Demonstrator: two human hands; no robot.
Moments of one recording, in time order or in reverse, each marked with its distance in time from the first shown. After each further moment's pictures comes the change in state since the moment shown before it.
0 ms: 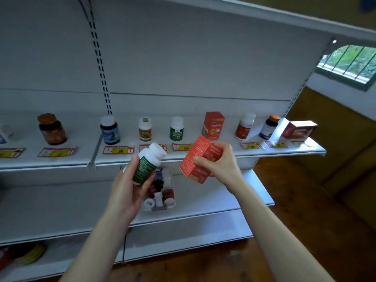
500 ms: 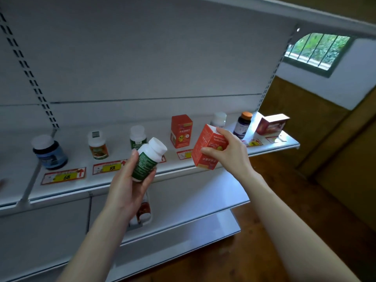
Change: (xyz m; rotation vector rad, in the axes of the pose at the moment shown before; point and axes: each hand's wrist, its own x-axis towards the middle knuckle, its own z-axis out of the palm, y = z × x) left_hand 0.058 -0.048 0.088 0.035 -0.108 -0.136; right_hand 0.073 0.019 -0.095 -0.336 0.222 -0.136
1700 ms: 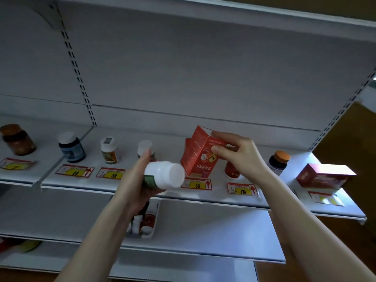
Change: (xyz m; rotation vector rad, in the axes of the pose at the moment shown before) left_hand 0.031 -0.024 0.081 0.280 0.185 0.152; right_hand 0.124 0.005 -0.029 0.453 -0.534 -0.278
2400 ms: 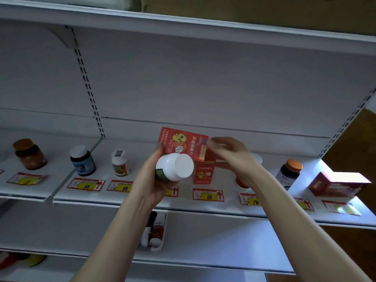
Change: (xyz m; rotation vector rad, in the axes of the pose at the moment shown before) left_hand 0.016 0.031 0.011 -0.211 -0.104 -0.012; right_hand 0.024 -0.022 0.037 0.133 0.011 0.284
